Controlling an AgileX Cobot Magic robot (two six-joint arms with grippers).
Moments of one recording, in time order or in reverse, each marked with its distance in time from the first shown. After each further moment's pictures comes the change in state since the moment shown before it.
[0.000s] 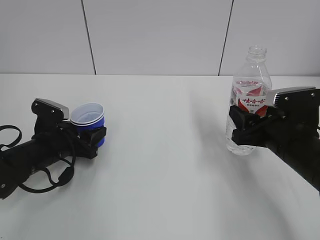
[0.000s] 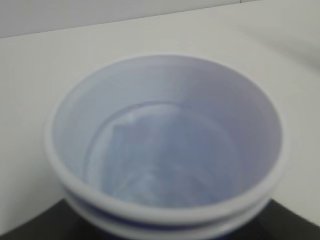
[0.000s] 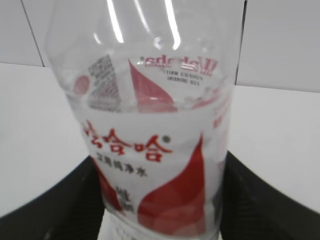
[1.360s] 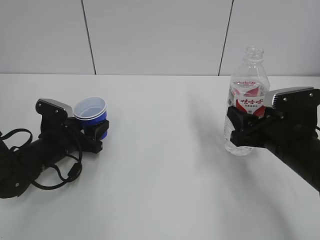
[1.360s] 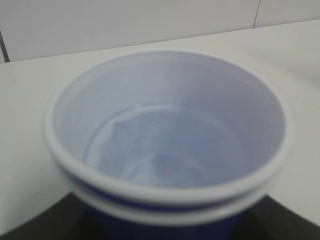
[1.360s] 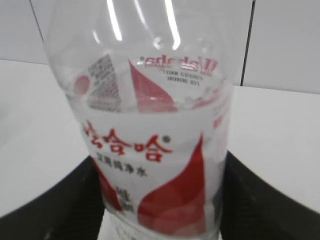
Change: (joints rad) left arm 0.000 0.104 -0.085 -0.051 -0.094 0.022; right arm 0.000 0.000 0.000 -0.028 0.000 0.000
